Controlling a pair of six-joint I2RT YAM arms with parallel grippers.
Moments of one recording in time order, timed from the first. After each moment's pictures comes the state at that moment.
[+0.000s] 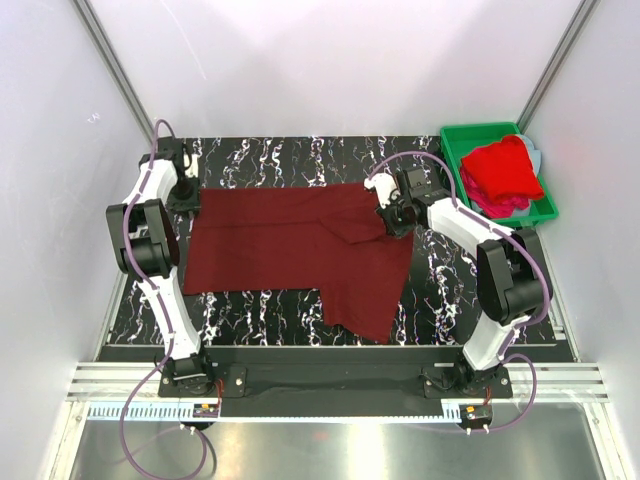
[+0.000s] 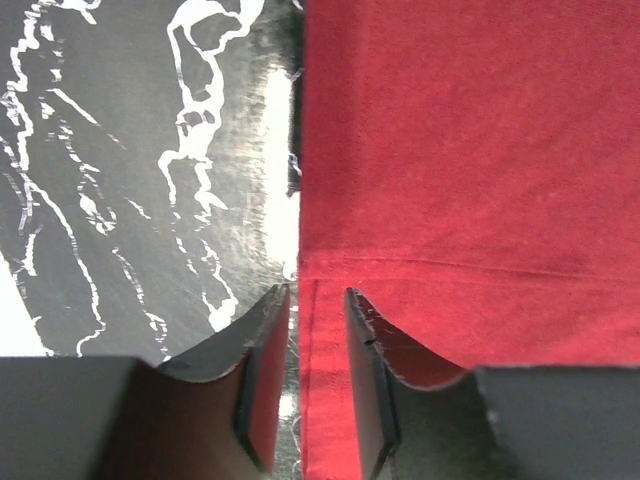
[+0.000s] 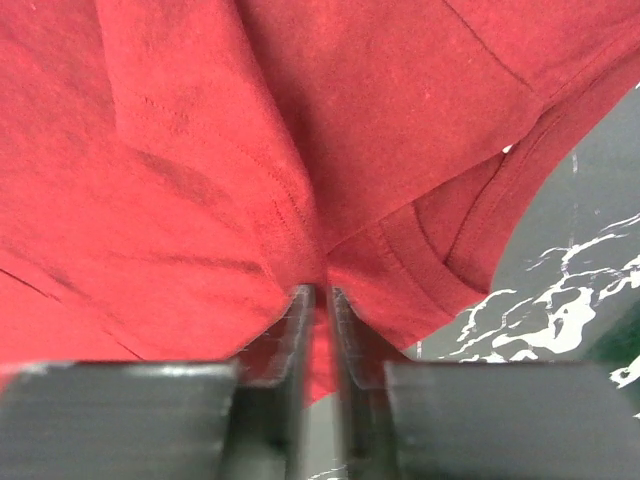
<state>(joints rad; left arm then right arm) 0.18 2.13 1.76 -0.87 0.00 0.11 0.34 1.76 1.21 -0.44 -0.18 -0.37</state>
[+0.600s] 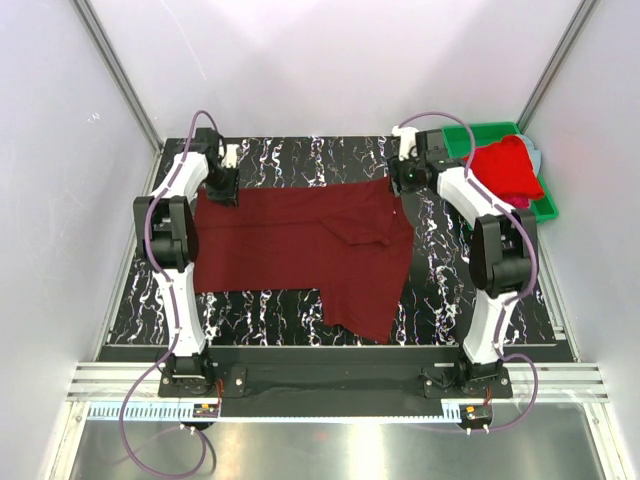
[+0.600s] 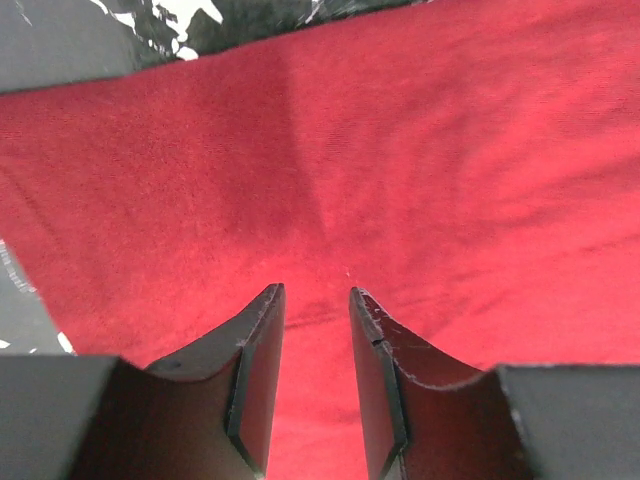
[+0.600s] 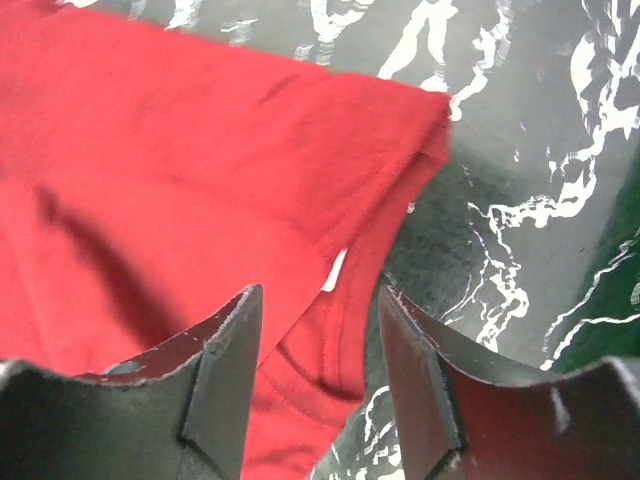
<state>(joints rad) 0.01 2.22 1.90 -0.89 0.18 0.10 0.21 1.94 1.55 -0.39 -0.17 -0.15</state>
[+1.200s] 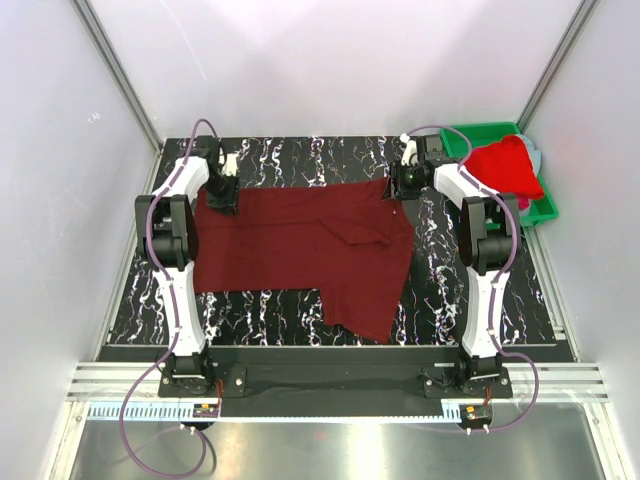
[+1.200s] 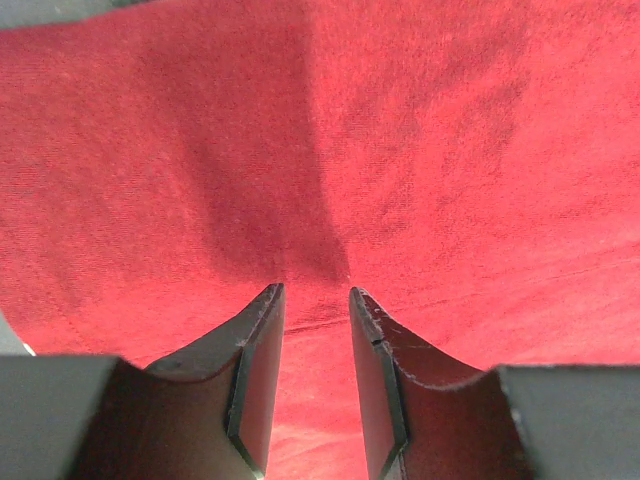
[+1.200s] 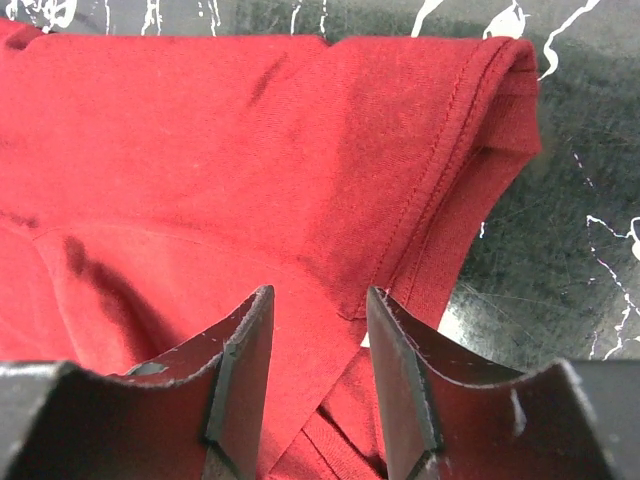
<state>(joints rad) 0.02 2.25 1.86 -0.89 0.18 0.10 0.14 2.21 1.71 -0.44 -0.39 0.11</state>
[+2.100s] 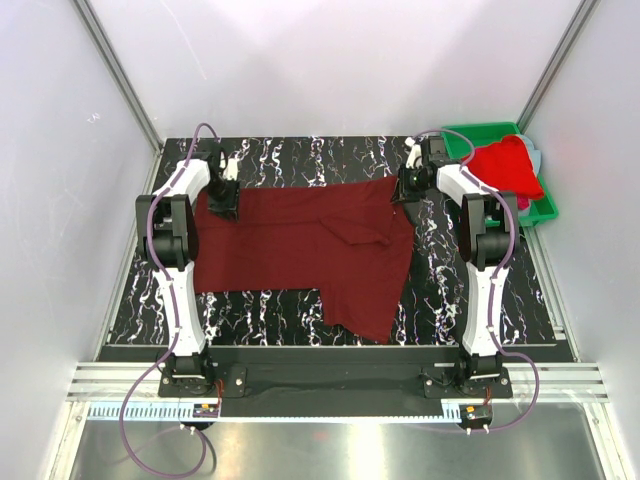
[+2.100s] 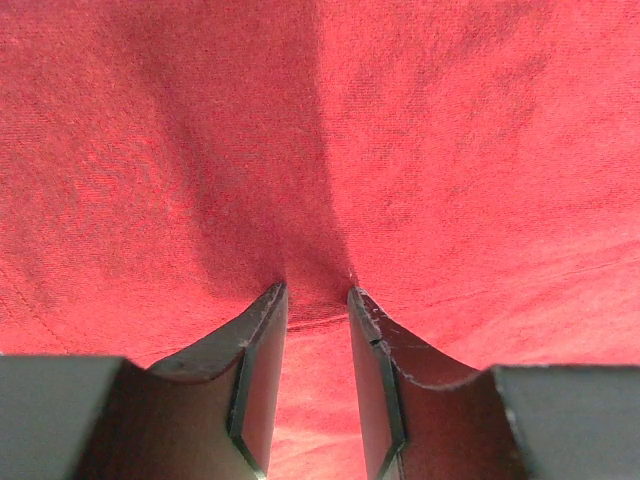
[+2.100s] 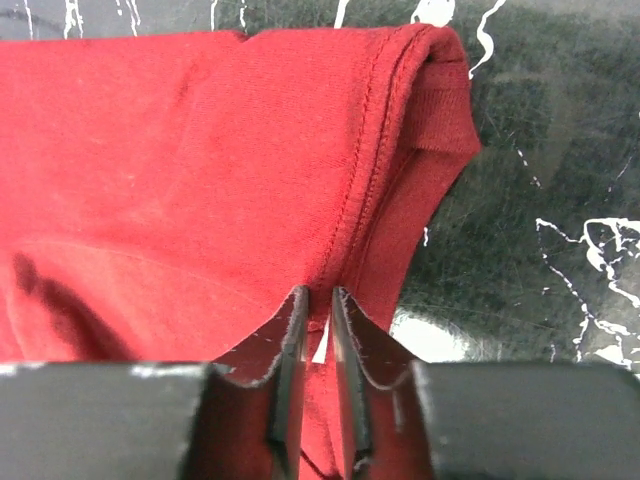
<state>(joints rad) 0.01 2.25 1.82 -0.89 0.18 0.10 0.10 2.27 1.75 -0.45 -0.39 0.11</state>
